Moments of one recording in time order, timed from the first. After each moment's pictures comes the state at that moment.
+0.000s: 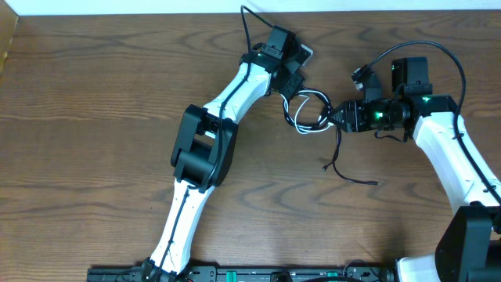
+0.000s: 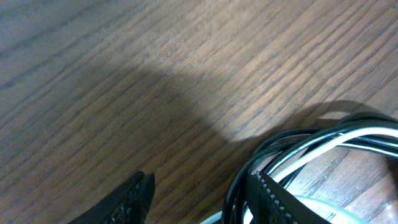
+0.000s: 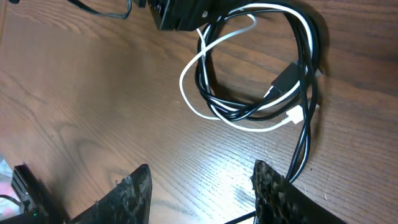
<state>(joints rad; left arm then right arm) -0.47 2.48 2.05 -0.63 0.23 0.20 0.06 1.61 1.16 -0.68 -0.63 -0.02</state>
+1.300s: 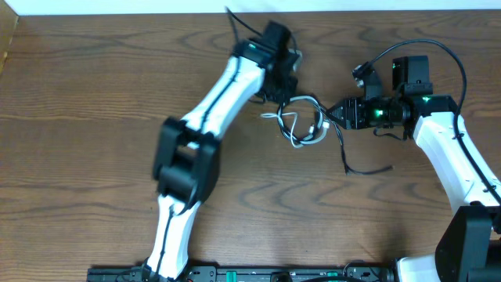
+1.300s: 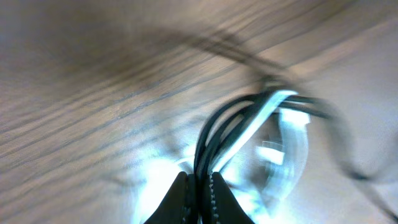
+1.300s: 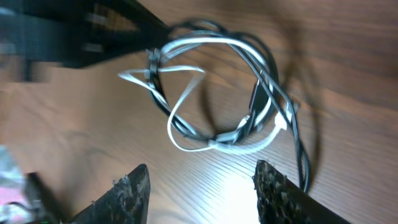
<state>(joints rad) -0.47 2.22 1.99 -0.98 0.31 -0.05 0.06 1.61 1.16 -0.63 -0.67 0.03</state>
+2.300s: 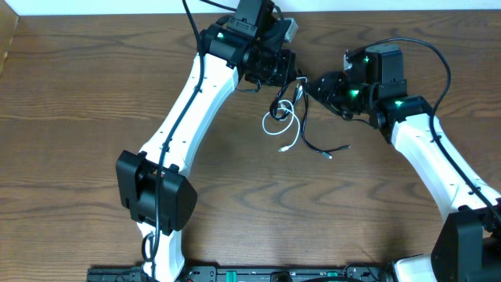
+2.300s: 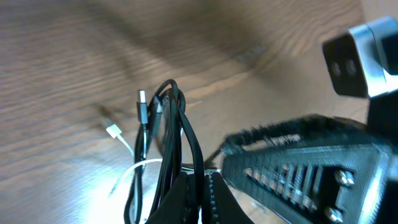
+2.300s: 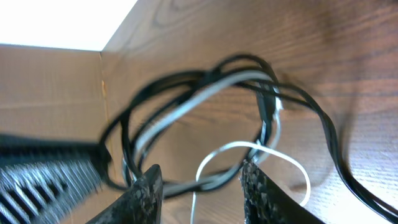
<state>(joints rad) -0.44 2.02 2.01 -1.02 0.50 -0.25 0.21 1.61 1.16 -0.30 -0.58 0.84</state>
